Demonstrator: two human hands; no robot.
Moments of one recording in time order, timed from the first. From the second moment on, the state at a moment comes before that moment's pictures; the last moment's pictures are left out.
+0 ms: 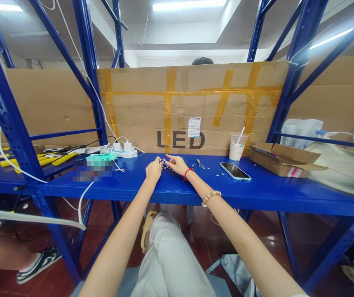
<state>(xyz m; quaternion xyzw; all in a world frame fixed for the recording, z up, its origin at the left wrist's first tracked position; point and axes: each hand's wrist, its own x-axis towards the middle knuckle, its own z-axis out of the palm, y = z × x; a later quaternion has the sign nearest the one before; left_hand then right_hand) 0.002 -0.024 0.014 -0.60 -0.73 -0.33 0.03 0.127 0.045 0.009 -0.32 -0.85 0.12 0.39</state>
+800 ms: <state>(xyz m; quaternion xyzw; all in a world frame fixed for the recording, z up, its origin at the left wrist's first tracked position) 0.000 -0.003 0.003 -0.59 -0.58 -0.54 -0.13 0.127 0.046 0.007 -0.27 -0.88 0.13 0.36</state>
